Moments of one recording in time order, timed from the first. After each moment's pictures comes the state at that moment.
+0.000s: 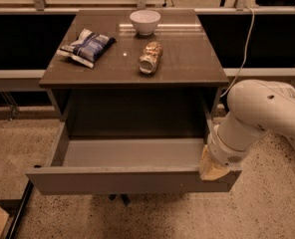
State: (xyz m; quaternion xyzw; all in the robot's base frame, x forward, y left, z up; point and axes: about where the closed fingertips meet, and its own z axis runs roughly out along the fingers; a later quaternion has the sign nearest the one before) arm 0.439 -0.171 0.692 -0.72 0.69 0.08 0.08
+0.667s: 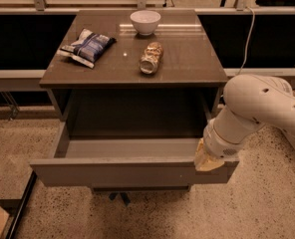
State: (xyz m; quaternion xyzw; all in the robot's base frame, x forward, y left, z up) arm 0.459 -0.165 0.696 -0.72 0.68 0.08 0.10
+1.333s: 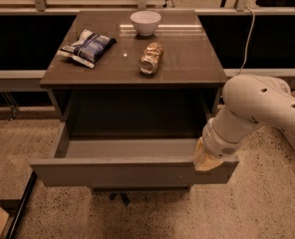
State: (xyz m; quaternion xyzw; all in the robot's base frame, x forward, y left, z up) arm 0.465 -0.163 0.691 -0.72 0.68 0.08 0.10
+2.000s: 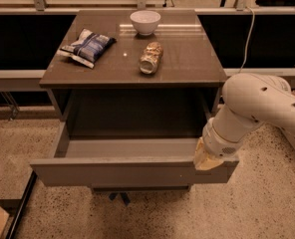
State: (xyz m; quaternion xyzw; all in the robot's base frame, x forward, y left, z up) arm 0.464 -0.162 0.697 -0.72 0.68 0.08 0.10
